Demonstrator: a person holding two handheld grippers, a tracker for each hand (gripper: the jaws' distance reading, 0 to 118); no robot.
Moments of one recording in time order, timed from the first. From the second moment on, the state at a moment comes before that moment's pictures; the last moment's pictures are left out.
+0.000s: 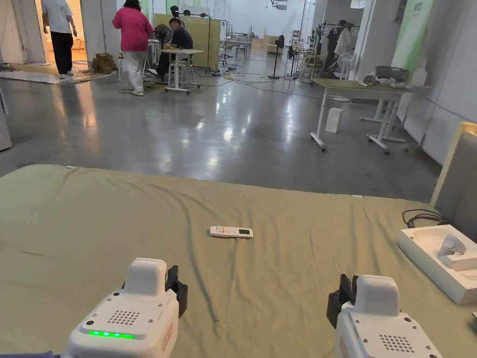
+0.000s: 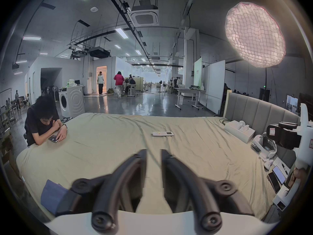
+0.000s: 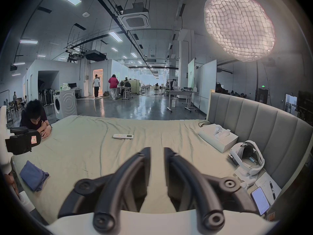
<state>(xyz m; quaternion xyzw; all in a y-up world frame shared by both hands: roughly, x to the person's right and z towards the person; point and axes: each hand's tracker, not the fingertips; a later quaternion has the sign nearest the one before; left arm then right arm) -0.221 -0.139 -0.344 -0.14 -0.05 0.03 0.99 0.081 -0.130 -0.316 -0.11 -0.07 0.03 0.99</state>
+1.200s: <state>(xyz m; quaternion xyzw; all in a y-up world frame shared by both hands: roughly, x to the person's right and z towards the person) -0.229 -0.123 -0.336 -0.08 -0.04 0.01 1.00 0.087 -0.112 -0.307 -0.05 -0.08 0.00 1.00</state>
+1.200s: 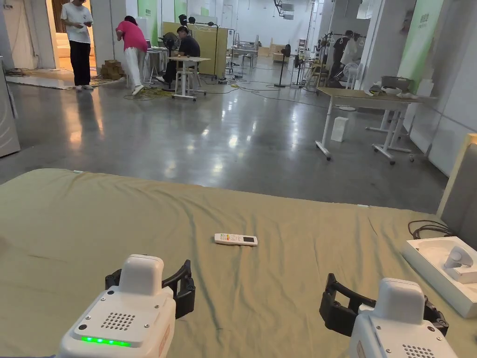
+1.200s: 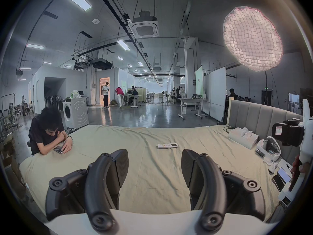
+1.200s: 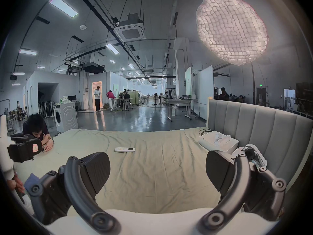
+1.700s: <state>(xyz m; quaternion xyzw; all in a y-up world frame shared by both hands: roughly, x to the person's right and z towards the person) -0.229 -0.123 -0.336 -0.09 -0.04 0.00 1.00 0.089 -0.112 -0.315 -0.09 -0.05 -0.05 0.99</state>
